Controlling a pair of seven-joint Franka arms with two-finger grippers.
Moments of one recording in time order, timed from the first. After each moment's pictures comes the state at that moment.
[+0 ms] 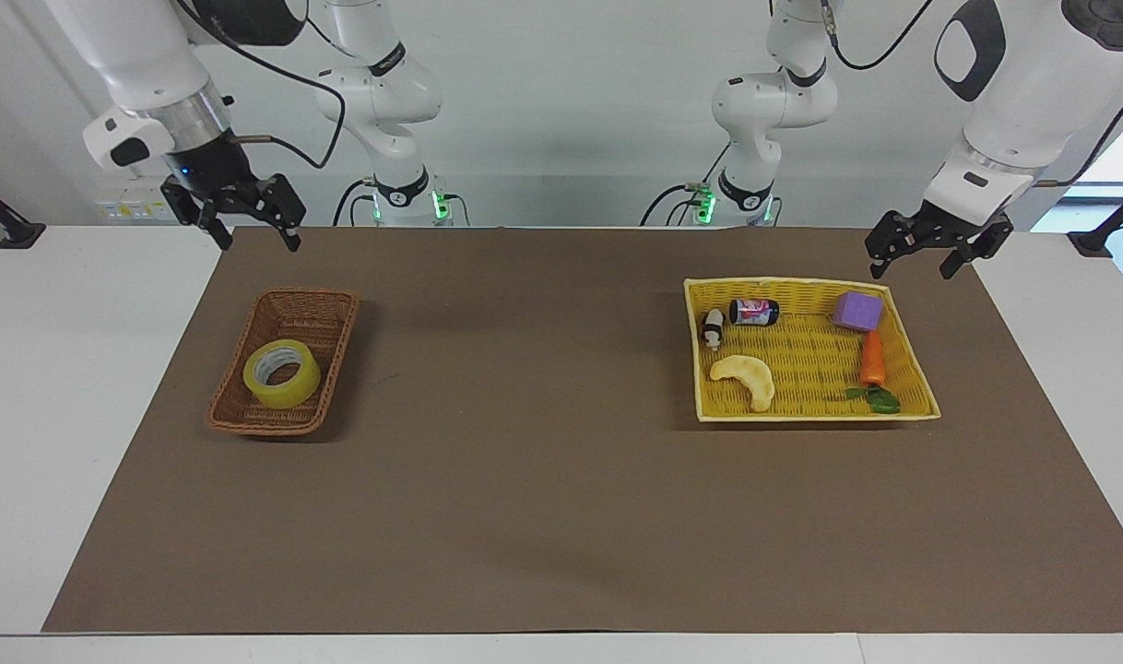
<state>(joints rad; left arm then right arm) 0.02 0.03 -0.08 -1.58 0.04 1.59 0.04 0.01 -0.07 -0.08 -1.58 0.03 1.56 0.02</state>
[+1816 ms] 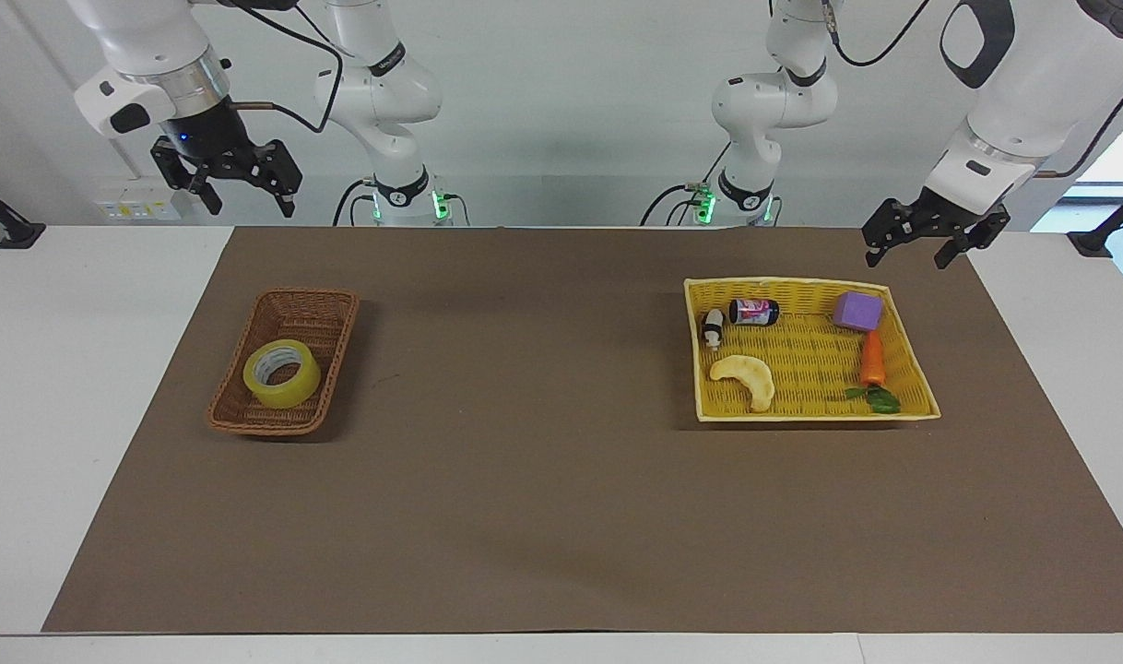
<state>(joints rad) 0.02 0.02 -0.08 -1.55 0.00 1.53 0.04 0.01 -0.06 -0.06 -1.54 -0.02 1.45 0.00</state>
